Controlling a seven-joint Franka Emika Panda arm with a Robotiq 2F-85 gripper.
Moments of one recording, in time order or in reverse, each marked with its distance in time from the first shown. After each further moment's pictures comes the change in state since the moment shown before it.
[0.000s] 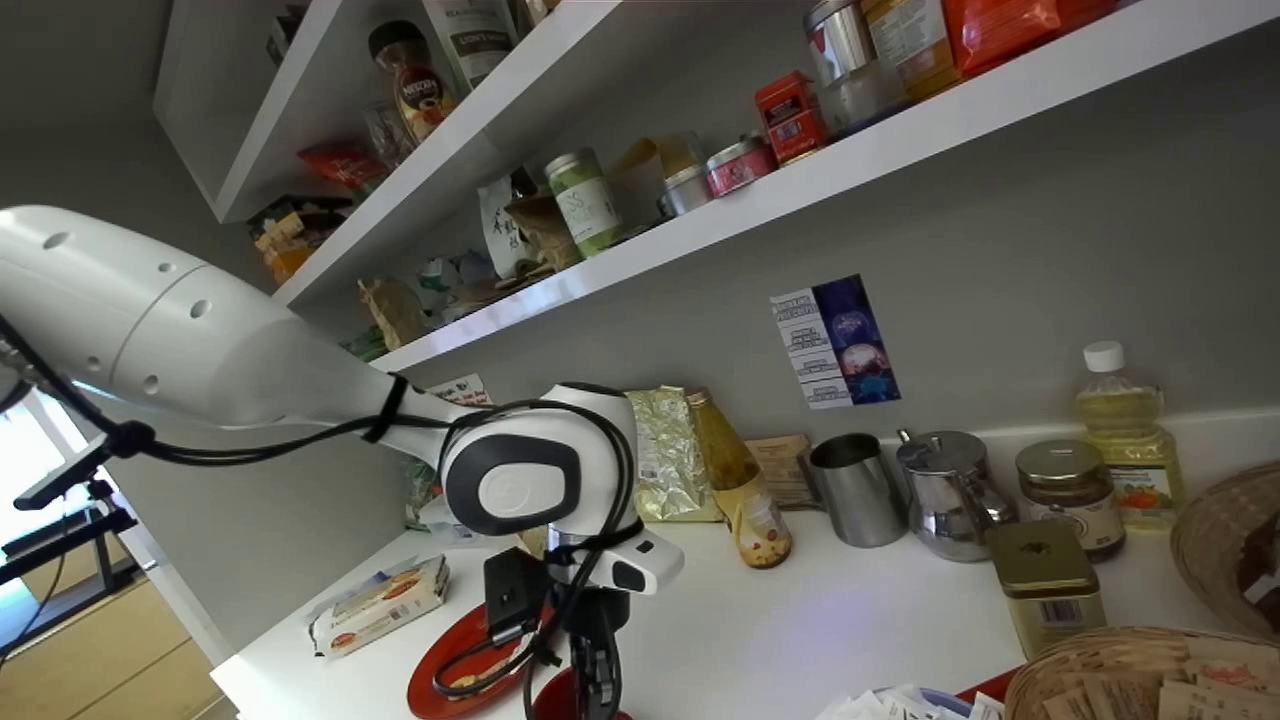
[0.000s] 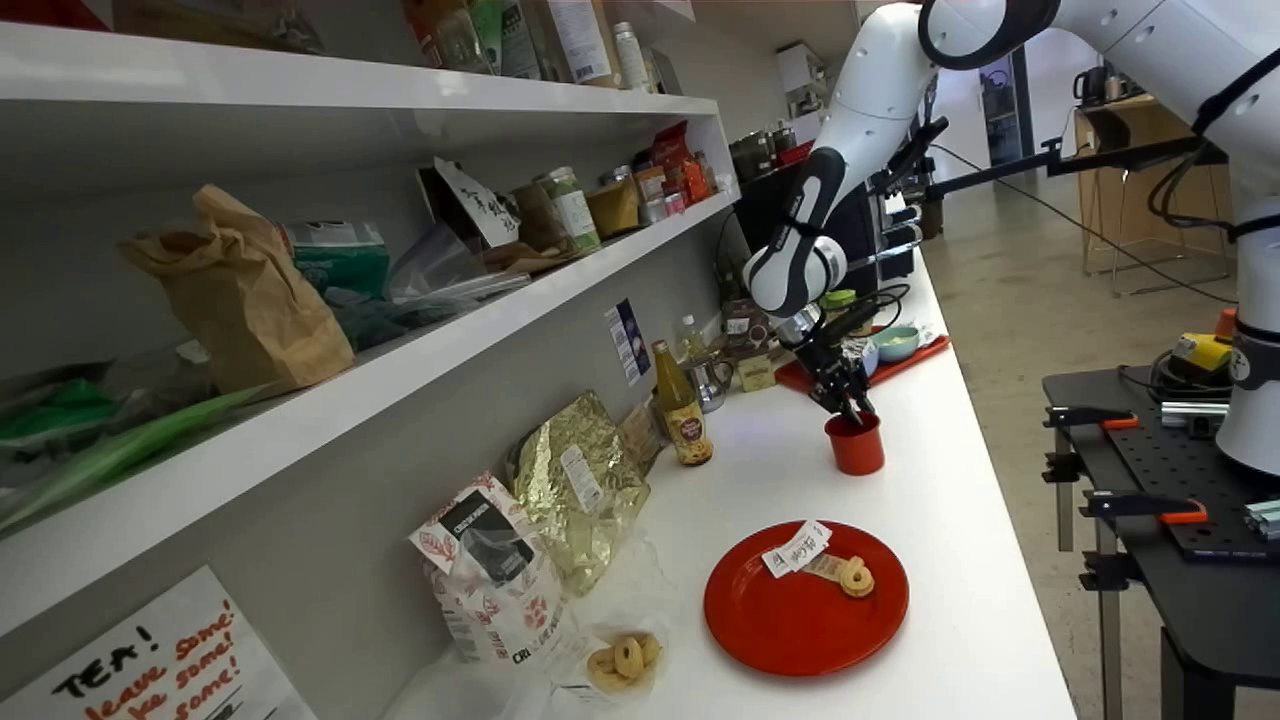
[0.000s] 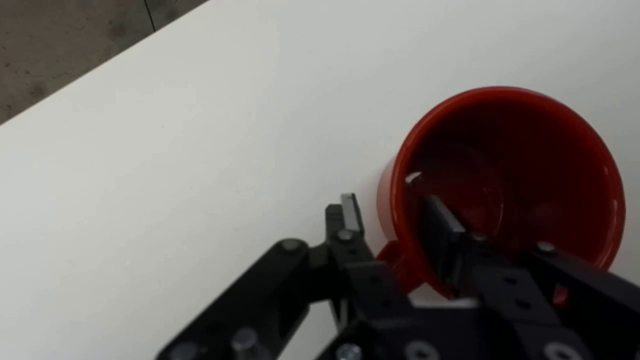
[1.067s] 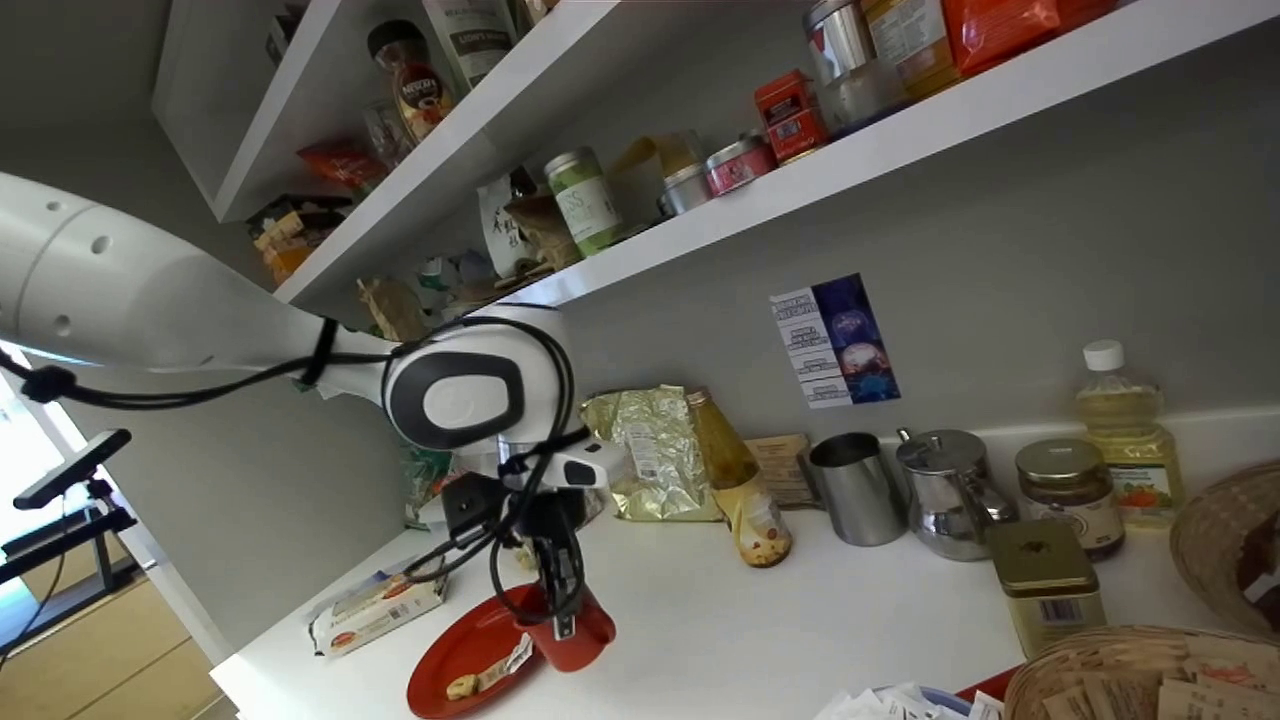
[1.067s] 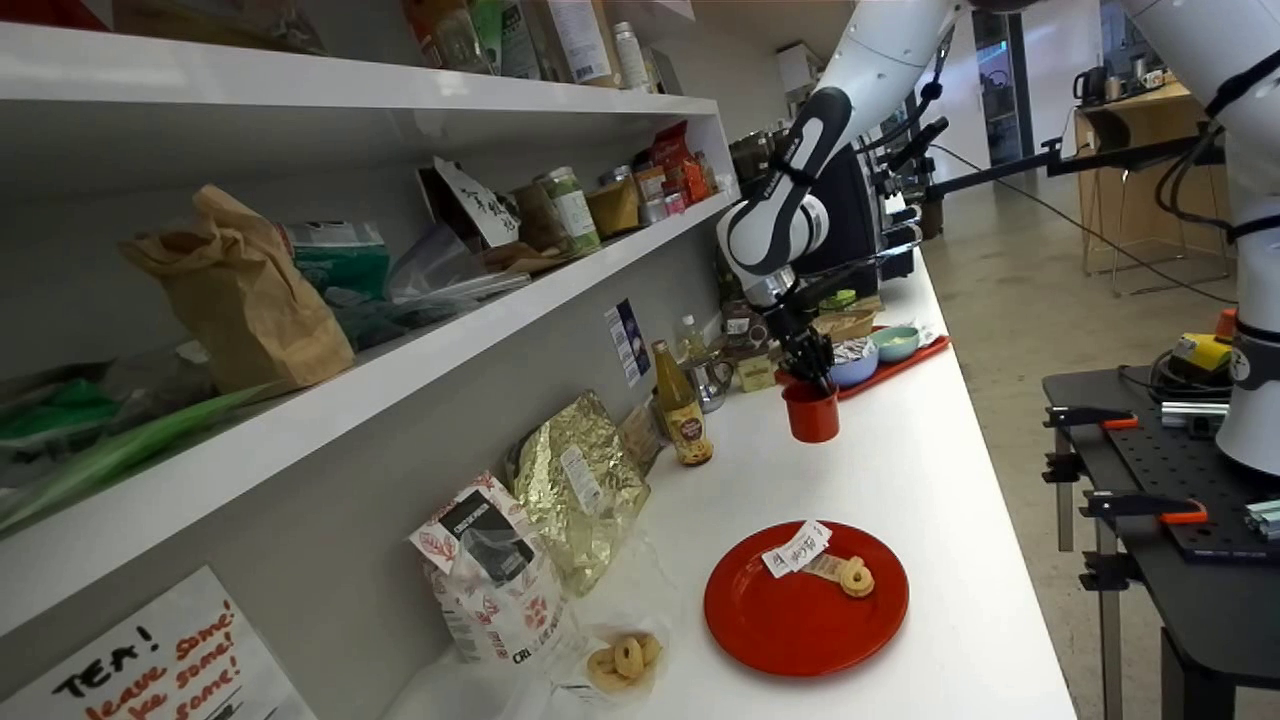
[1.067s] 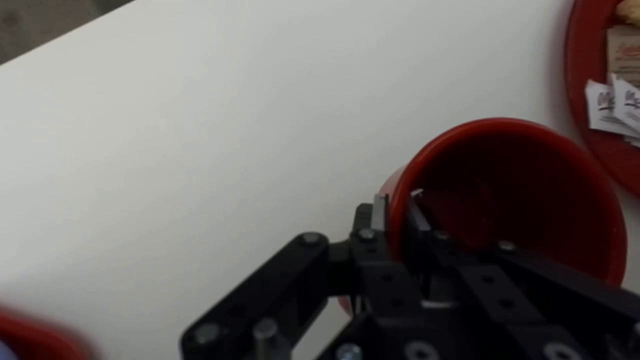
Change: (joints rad) arm 0.047 -0.171 0.039 -0.023 -0.012 -0.015 -0.006
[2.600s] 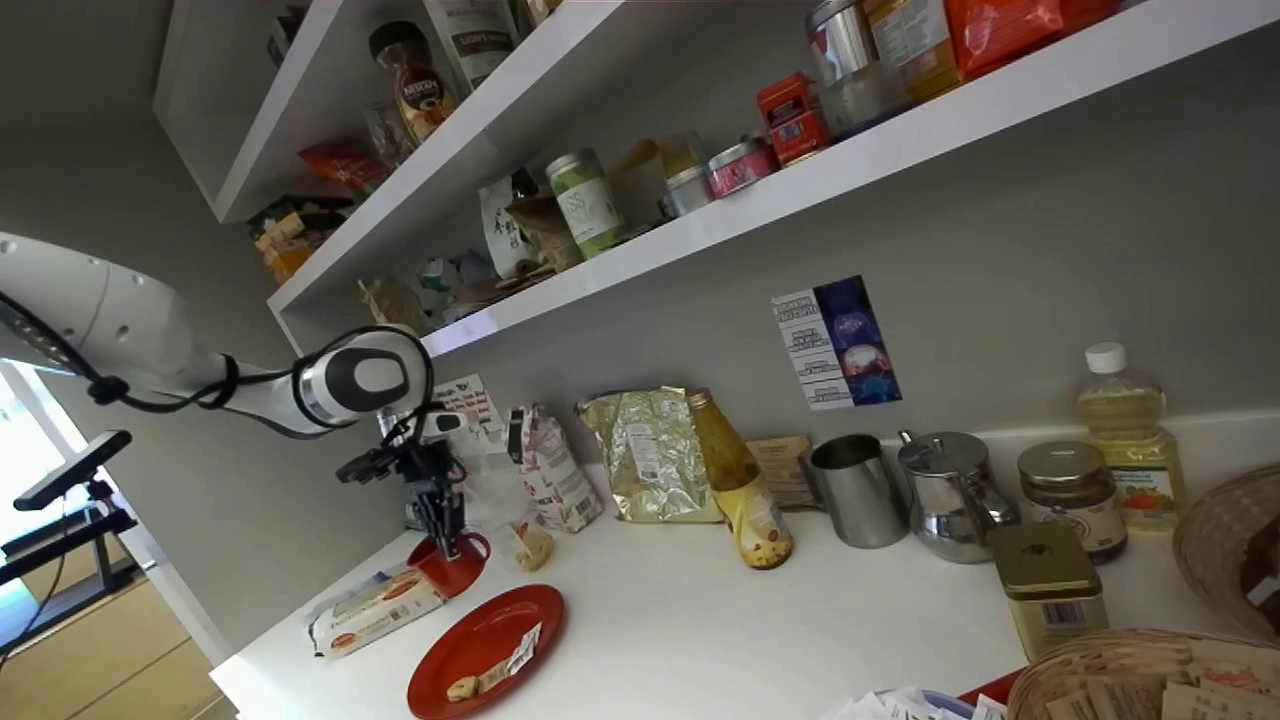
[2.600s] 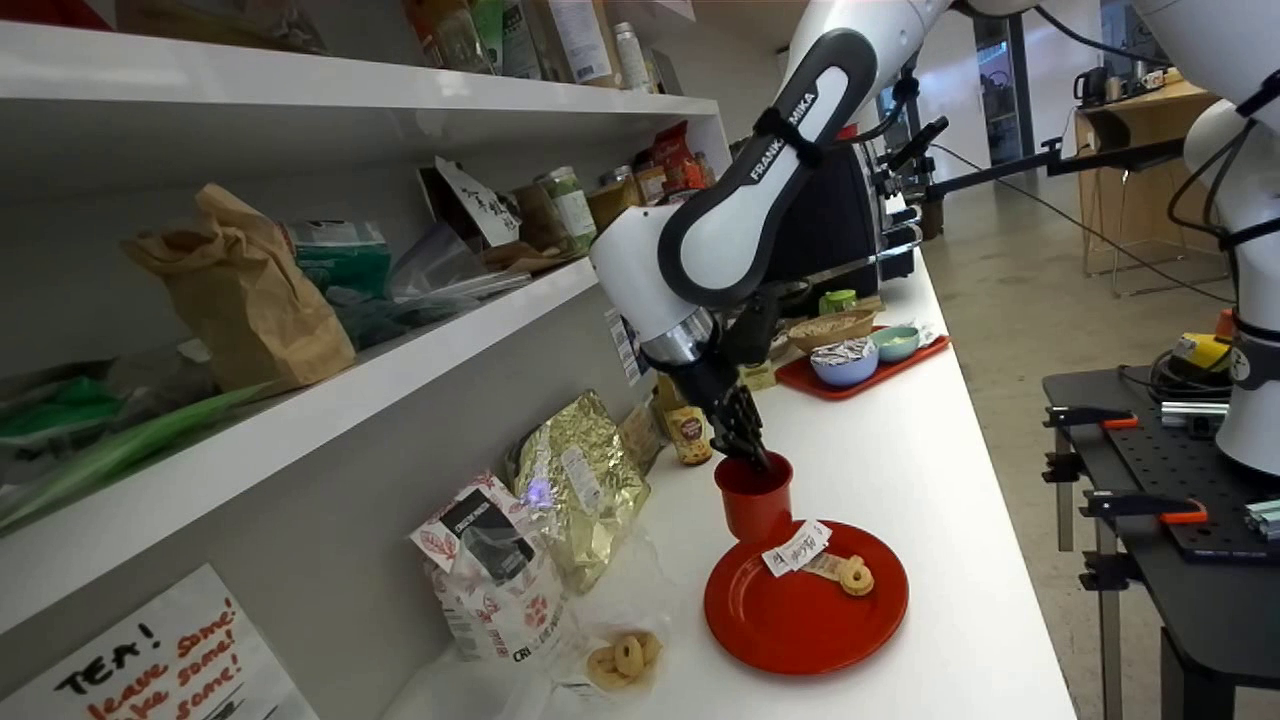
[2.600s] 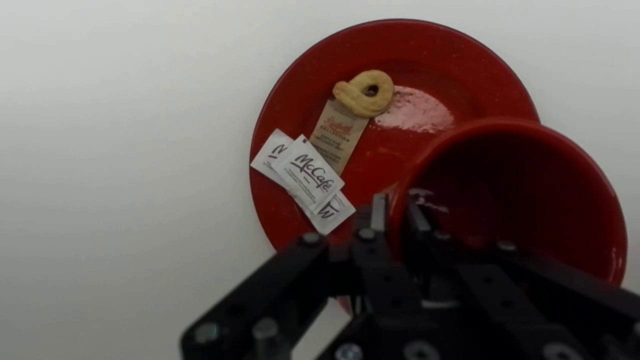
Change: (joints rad) arm 0.375 0.036 0.198 0.176 -0.190 -0.085 0.205
